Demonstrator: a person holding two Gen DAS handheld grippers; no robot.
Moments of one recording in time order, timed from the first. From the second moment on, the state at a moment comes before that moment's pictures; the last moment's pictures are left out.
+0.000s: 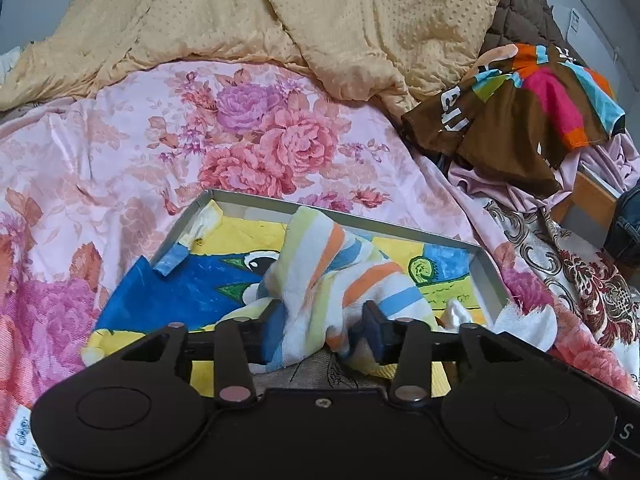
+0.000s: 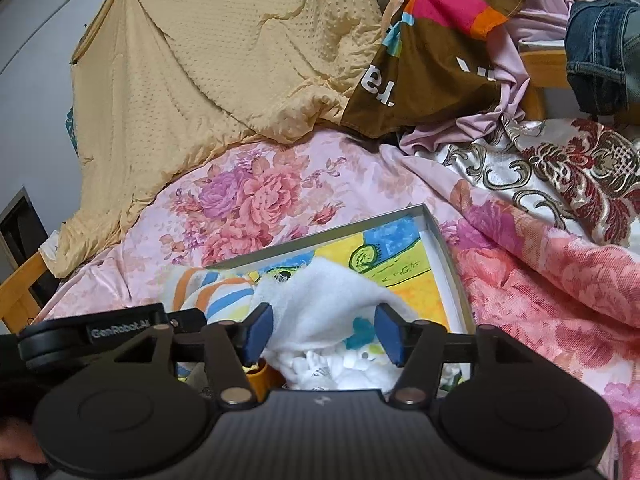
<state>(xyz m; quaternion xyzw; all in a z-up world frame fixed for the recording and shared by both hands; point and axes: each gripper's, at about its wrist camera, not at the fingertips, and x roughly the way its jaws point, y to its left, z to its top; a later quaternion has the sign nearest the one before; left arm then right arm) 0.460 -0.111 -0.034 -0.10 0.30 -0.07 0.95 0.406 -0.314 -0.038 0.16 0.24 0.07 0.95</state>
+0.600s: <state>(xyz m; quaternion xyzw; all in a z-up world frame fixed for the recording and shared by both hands) 0.398 -0.096 0.036 -0.05 0.25 -0.06 0.97 0.356 -0.319 0.016 0.15 0.19 0.06 0.97</state>
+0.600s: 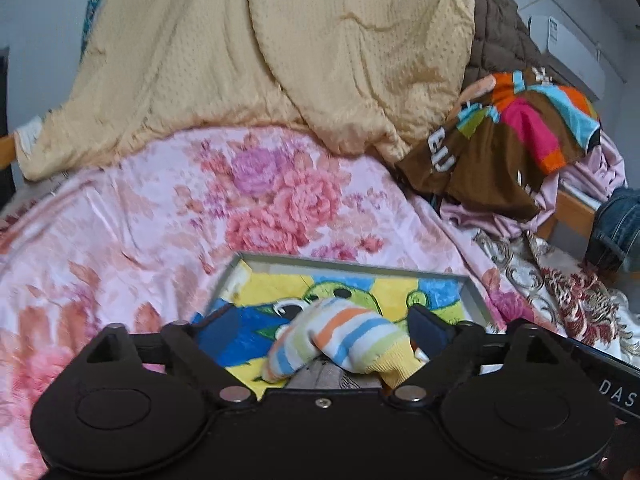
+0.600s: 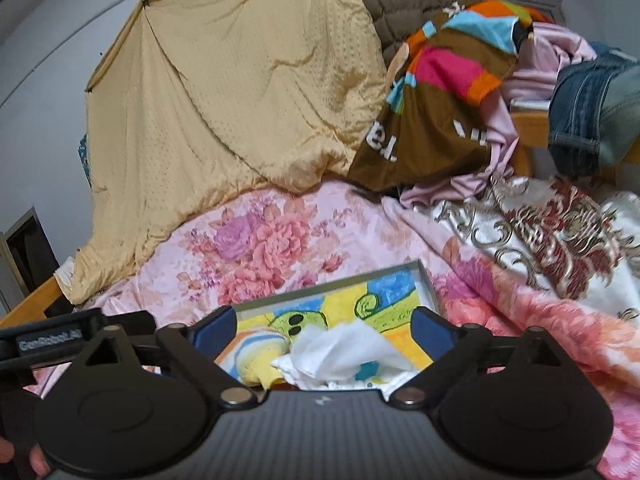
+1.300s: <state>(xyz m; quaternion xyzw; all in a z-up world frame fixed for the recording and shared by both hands) 0.264 -0.055 0.062 -0.05 0.22 -0.06 0.97 0.244 -0.288 0.061 0.08 0.17 0.06 0.98</state>
